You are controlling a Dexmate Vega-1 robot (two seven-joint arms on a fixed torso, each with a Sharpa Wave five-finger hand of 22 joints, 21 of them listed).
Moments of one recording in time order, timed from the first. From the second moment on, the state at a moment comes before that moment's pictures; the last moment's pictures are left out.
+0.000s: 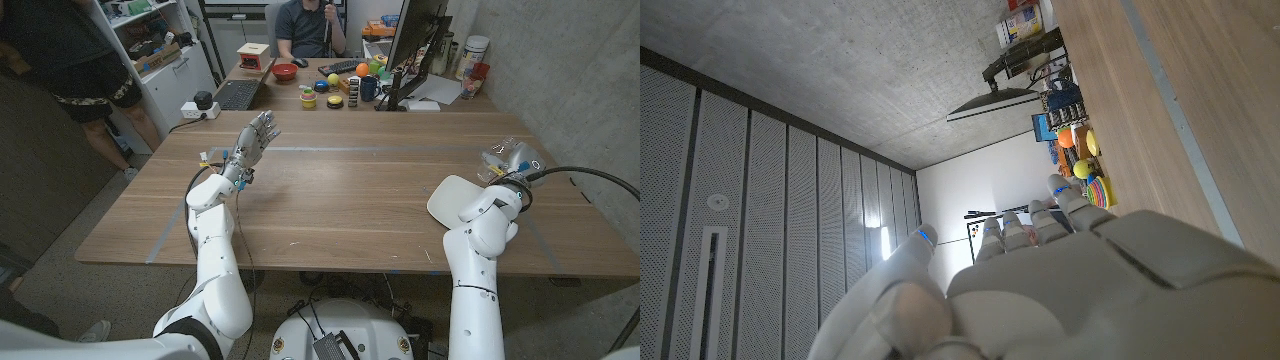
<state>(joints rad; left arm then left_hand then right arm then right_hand) 0.71 -0.22 -0.59 -1.23 0.20 -0.24 -0.83 0.11 0.11 0.46 0.16 0.23 -0.06 -0.07 0.19 0.18 -0.06 -0.09 0.18 0.17 -0.08 -0.04 0.19 0.18 0.00 -0.03 0.36 0.19 -1.18 0.31 0.16 -2.02 -1.39 -0.50 -0.11 0.88 -0.09 0.23 -0.11 0.23 0.57 -0.01 0.30 0.24 0.71 0.00 0.55 0.29 1.04 -0.02 0.32 0.40 1.15 -0.18 0.90 0.54</state>
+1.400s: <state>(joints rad) 0.76 -0.22 -0.60 -1.32 0.15 -0.21 -0.88 0.11 0.11 0.46 0.15 0.24 -0.06 -0.07 0.19 0.18 -0.06 -0.09 0.18 0.17 -0.08 -0.04 0.19 0.18 0.00 -0.03 0.36 0.19 -1.35 0.44 0.07 -2.10 -1.48 -0.43 -0.15 0.90 -0.10 0.23 -0.11 0.23 0.61 -0.01 0.30 0.26 0.74 0.02 0.56 0.30 1.04 -0.02 0.33 0.42 1.14 -0.17 0.93 0.52</state>
